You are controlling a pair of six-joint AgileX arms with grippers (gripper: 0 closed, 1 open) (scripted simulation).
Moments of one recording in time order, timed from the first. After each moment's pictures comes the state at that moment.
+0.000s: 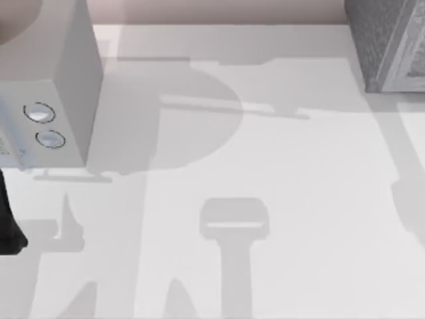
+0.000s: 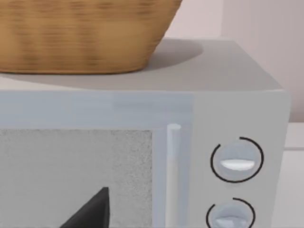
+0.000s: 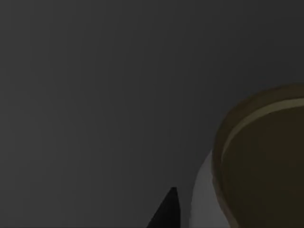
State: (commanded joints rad) left arm 0.00 0.00 0.00 0.00 0.00 0.00; right arm 0.10 2.05 2.73 -0.67 0.13 0.02
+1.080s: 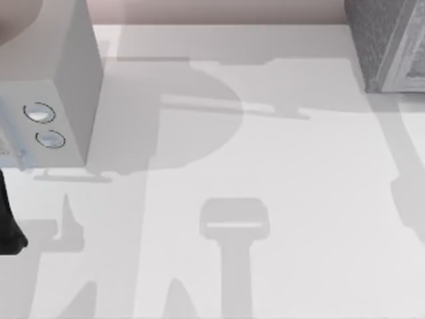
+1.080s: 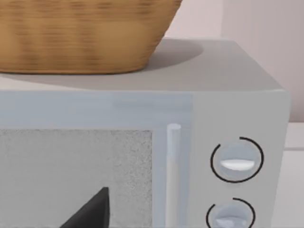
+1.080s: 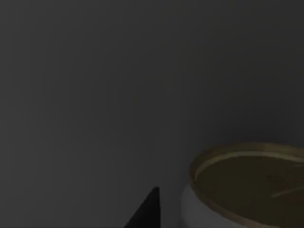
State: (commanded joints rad) left arm 0.00 0.00 0.00 0.00 0.00 0.00; right arm 0.10 2.09 2.77 -0.68 0.12 0.02
